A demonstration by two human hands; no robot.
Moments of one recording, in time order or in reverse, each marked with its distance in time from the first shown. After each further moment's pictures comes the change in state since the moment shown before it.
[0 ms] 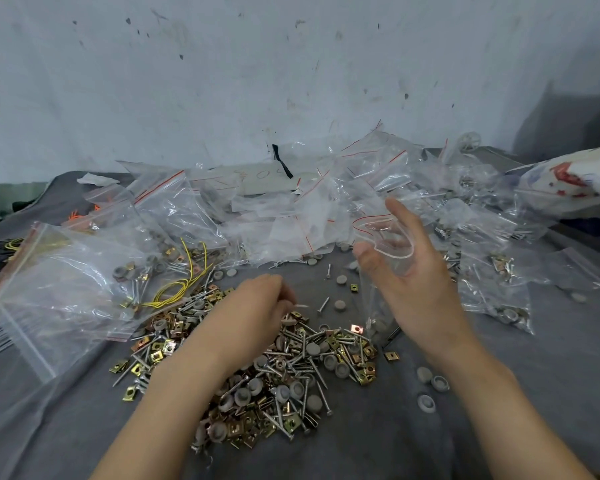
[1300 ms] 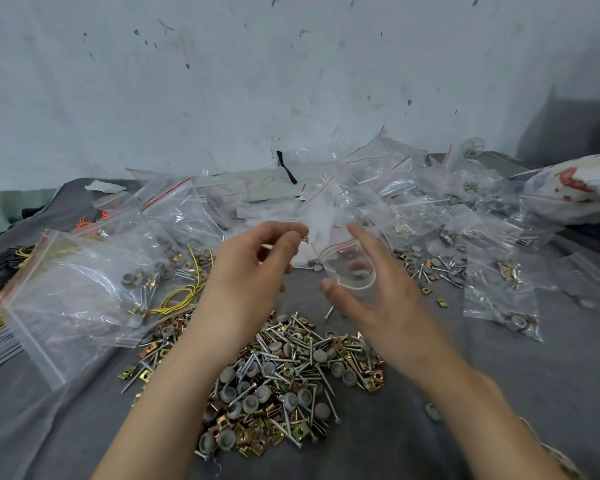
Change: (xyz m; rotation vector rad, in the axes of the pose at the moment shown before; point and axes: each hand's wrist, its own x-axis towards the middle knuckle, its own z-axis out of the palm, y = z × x) left_hand -0.004 0.033 -0.037 -0.776 0.410 0.039; right_hand -0.006 0.006 0.025 -0.212 -0.159 -0.080
